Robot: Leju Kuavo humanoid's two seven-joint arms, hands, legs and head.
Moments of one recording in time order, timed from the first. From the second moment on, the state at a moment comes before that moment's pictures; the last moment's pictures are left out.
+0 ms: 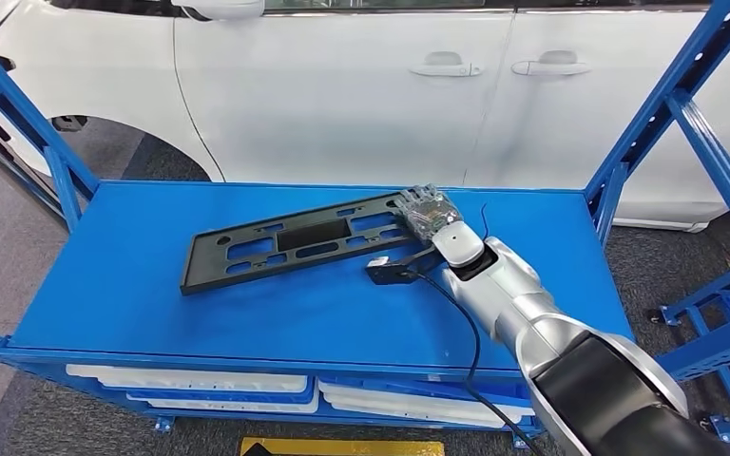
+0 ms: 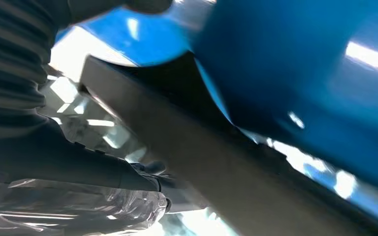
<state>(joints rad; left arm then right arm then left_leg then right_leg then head) -0.18 -0.20 0.81 -0.21 -1.34 0.04 -0.13 -0.99 0.05 0.69 -0.33 1.40 0.08 0.12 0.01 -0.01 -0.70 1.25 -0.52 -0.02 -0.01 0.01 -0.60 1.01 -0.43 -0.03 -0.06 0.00</state>
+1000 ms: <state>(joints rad) -0.18 -0.19 0.81 -0.21 -1.32 0.04 -0.14 -1.03 0.06 0.65 -0.29 1.39 -0.05 0.08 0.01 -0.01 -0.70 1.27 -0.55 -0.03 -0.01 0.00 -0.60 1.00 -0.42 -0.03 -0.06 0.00</state>
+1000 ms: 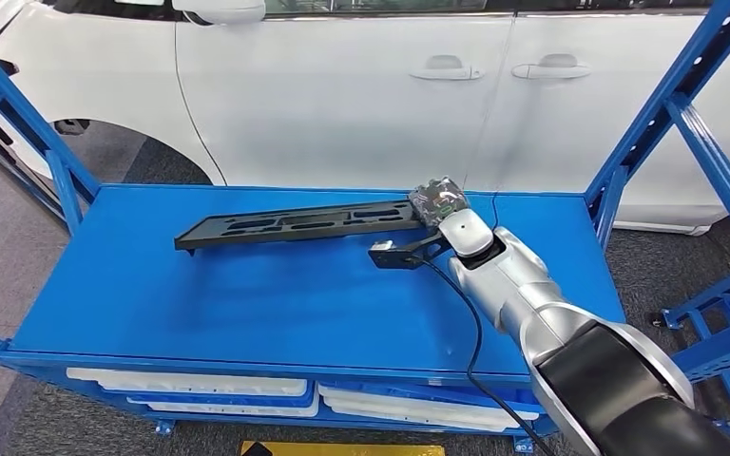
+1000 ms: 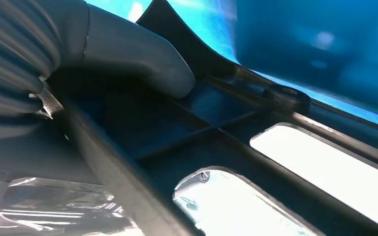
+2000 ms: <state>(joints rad) -0.16 -0.17 0.81 -0.21 -1.27 0.06 -0.18 -0.71 0.04 0.53 -1.00 0.19 0.19 -0.59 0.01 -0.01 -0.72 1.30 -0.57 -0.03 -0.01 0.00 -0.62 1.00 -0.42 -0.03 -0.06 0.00</state>
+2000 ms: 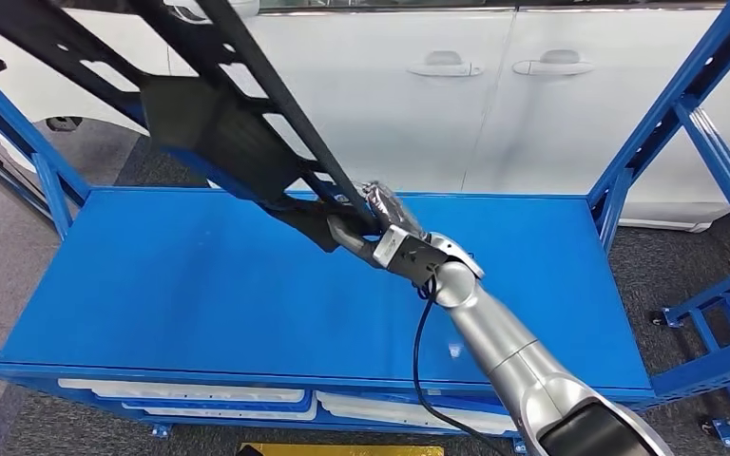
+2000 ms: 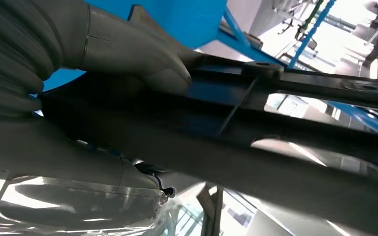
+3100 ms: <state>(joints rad) -0.13 -0.17 0.82 -0.21 -1.24 0.09 -0.17 -0.03 -0.01 0.76 -1.52 0.24 0.04 -0.66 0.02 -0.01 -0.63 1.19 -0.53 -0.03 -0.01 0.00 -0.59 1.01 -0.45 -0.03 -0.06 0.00</state>
